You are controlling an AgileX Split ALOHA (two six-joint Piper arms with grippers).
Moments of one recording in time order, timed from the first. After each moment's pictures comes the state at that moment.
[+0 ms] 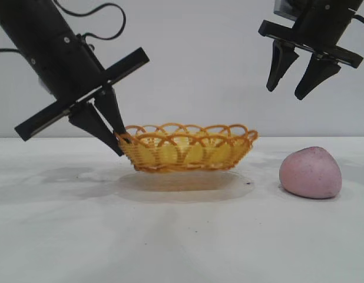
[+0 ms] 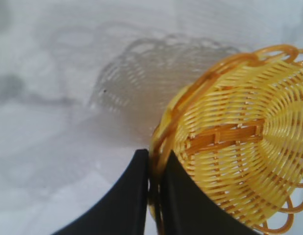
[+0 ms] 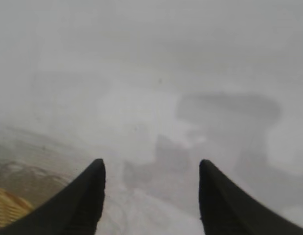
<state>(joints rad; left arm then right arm) -0.34 1.97 -1.13 -0.92 0.56 0.19 0.16 2.02 -1.56 0.46 0.79 -0.31</state>
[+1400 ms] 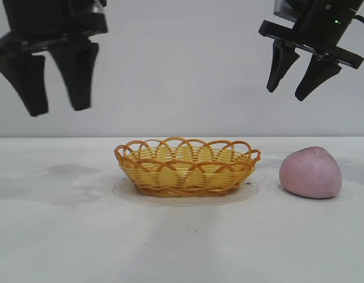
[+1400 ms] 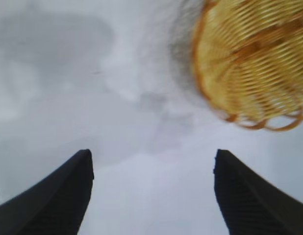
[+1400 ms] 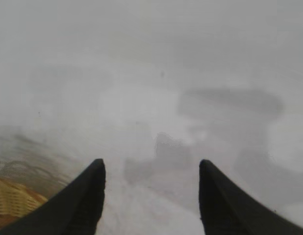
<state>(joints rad) -0.35 1.86 -1.37 -0.04 0.99 0.13 0.16 2.02 -1.56 0.46 0.82 -0.31</state>
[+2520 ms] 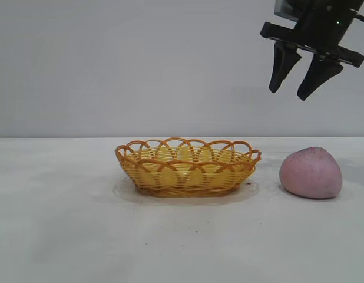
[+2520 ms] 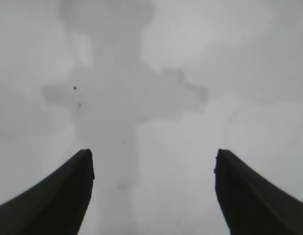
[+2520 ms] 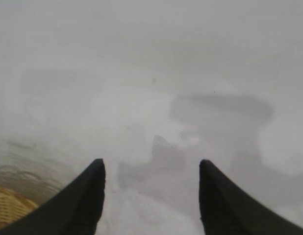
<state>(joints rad) -0.02 1.40 -1.05 0.01 1.08 0.09 0.16 2.02 -1.56 0.44 0.79 -0.31</state>
